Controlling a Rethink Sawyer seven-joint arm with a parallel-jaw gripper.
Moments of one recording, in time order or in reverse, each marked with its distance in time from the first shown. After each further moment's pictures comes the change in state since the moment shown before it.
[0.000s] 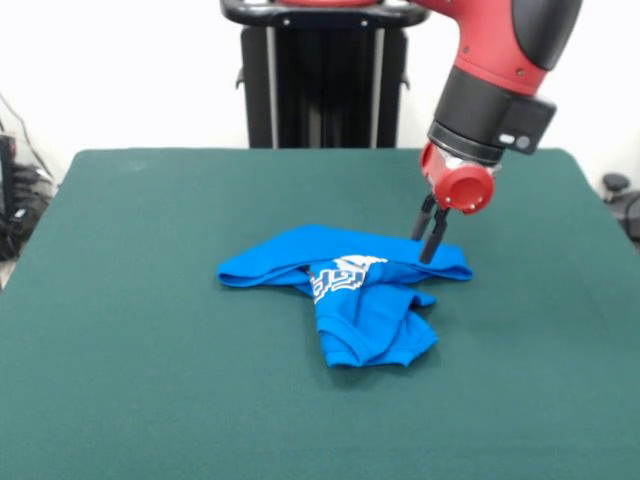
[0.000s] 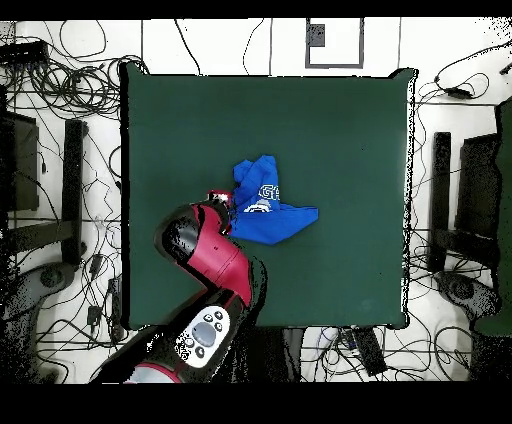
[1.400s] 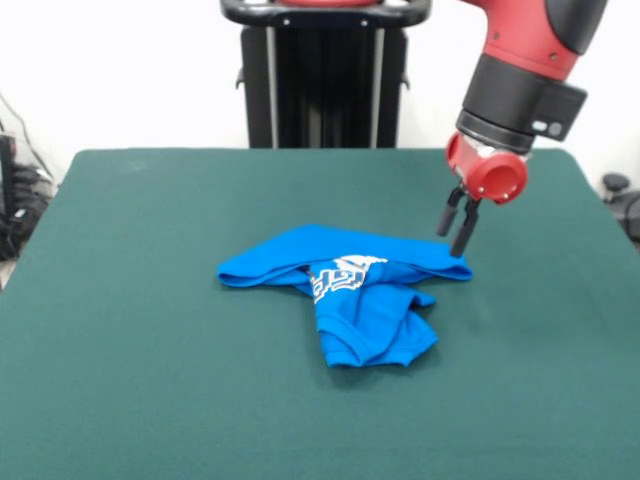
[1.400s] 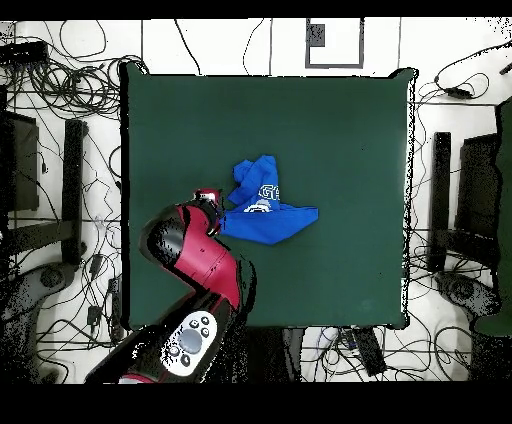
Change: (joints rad) arm 0.037 -0.025 0.002 0.000 0.000 -0.003 0.000
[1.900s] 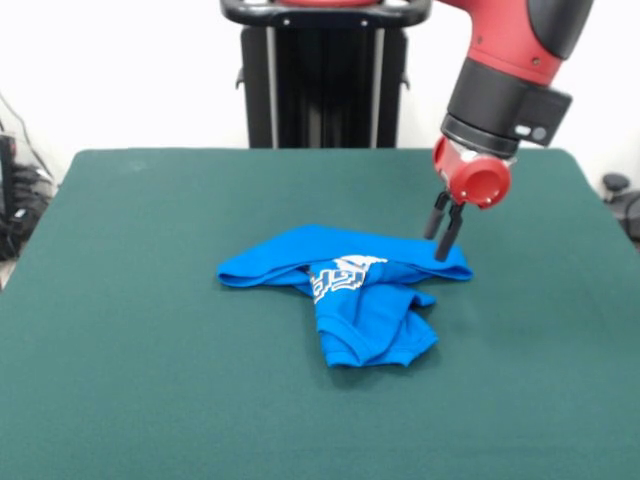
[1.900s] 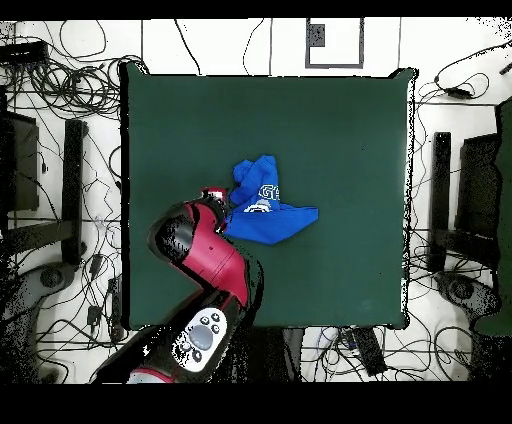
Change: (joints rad) arm -0.033 0.000 0.010 0.000 0.000 -0.004 0.000
